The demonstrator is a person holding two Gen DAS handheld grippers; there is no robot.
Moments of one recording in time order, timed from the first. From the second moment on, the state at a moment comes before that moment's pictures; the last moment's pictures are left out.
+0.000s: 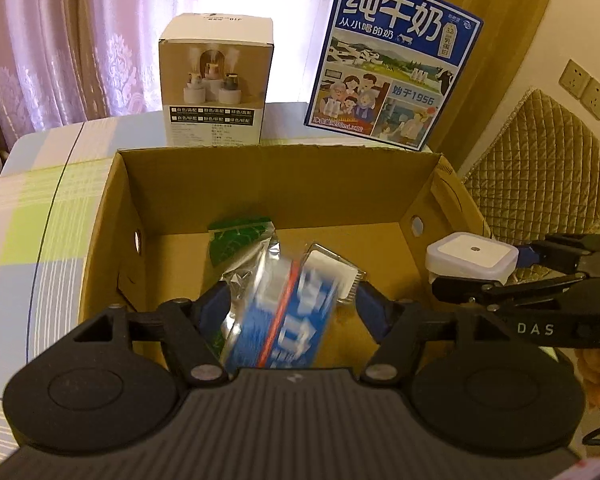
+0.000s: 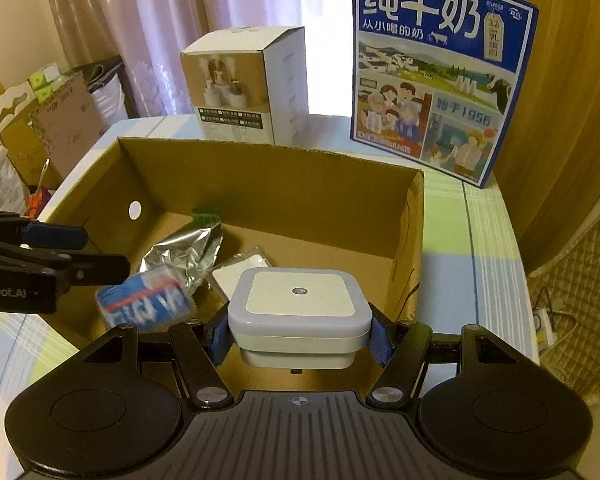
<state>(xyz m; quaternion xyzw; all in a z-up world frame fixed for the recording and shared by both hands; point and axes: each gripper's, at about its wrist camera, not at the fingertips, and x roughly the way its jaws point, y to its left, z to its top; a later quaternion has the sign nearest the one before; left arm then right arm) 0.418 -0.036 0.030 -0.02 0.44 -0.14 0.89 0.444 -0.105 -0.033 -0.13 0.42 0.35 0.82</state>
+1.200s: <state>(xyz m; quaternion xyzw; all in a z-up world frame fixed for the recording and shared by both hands) 0.314 -0.003 0.065 -0.02 0.40 -0.12 0.91 0.359 -0.165 0.015 -0.12 0.38 0.37 0.84</state>
